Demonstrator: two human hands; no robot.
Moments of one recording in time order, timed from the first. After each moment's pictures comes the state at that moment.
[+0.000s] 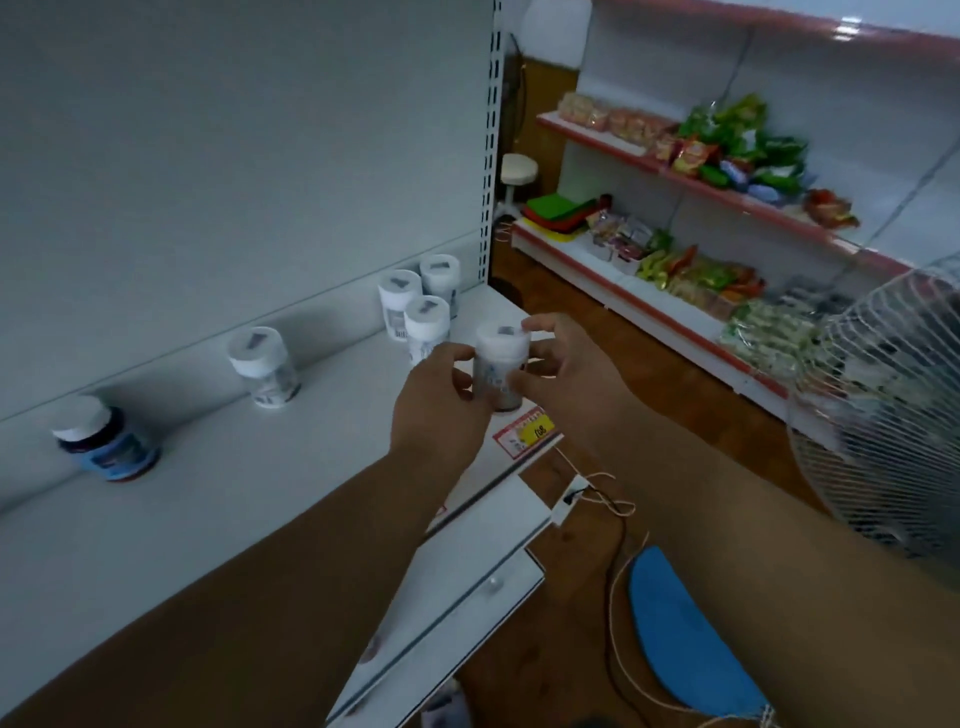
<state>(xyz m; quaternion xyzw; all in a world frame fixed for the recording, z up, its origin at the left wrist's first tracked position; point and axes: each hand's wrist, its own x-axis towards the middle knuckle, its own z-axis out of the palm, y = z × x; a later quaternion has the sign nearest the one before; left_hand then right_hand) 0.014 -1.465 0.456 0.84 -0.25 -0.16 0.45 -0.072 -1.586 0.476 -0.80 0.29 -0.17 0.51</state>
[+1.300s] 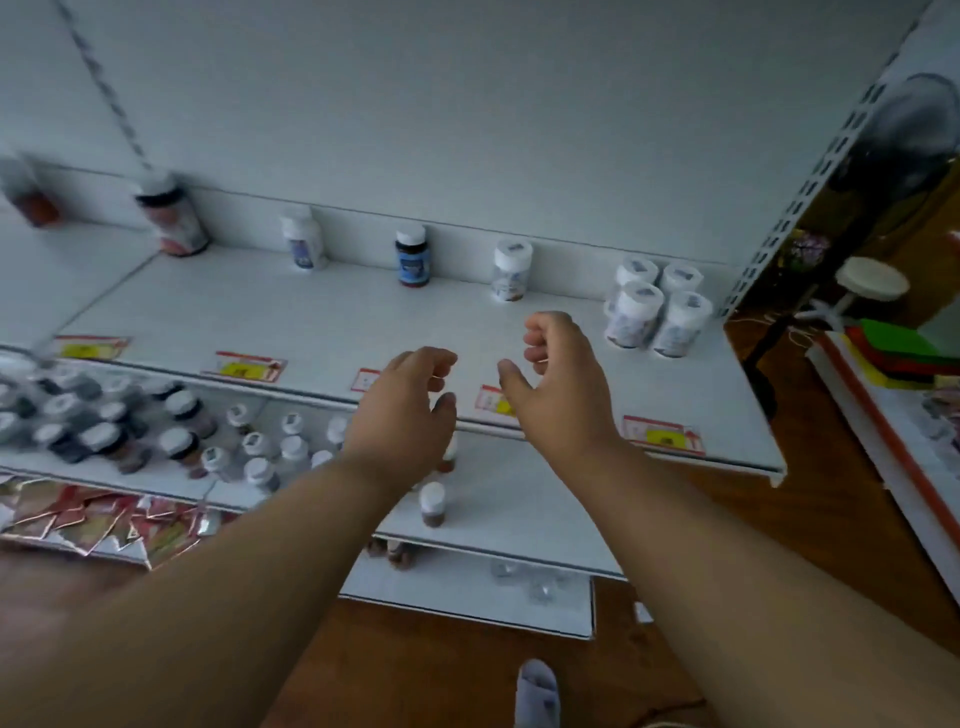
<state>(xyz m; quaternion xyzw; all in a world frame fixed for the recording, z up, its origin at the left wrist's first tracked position) -0.118 -1.324 0.447 0.91 0.01 0.09 0.39 -0.085 -1.486 0.451 -0.89 -0.09 -0.16 0.41</state>
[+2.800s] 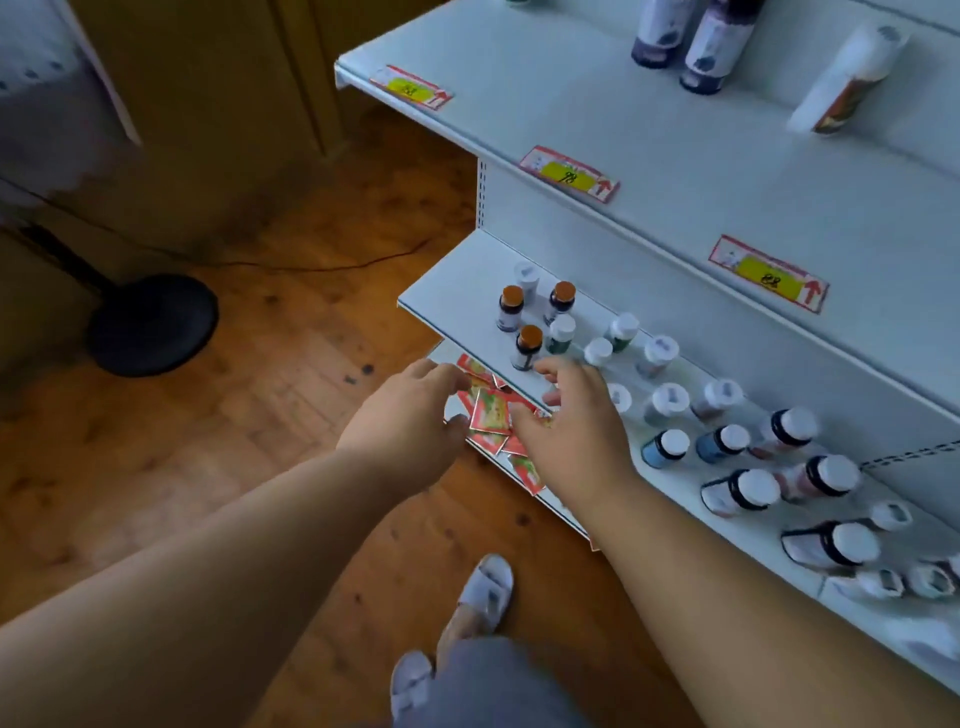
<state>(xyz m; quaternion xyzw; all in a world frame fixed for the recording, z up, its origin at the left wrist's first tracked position) -0.200 -0.284 0.296 0.94 0.22 -0.07 0.24 -0.110 -0.435 0.273 -0.90 -0.23 0.13 0.35</state>
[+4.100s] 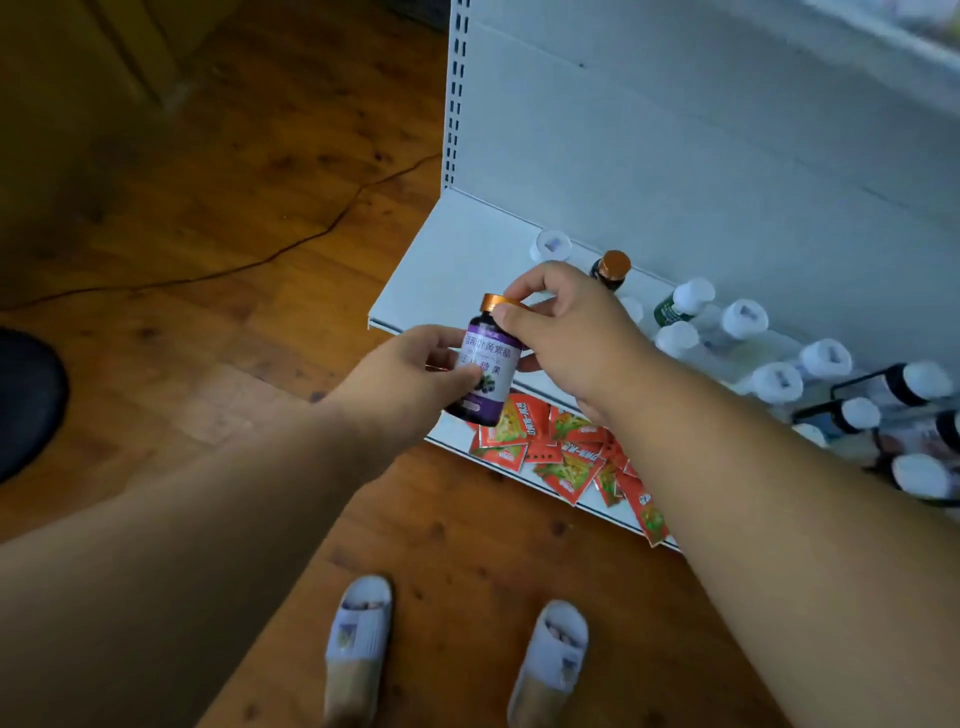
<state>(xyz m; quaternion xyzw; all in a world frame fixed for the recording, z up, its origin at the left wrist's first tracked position) -0.080 -0.081 0.141 0.72 0.24 -0.16 0.63 0.002 -0.222 0.170 -0.84 -0.04 0.23 0.49</state>
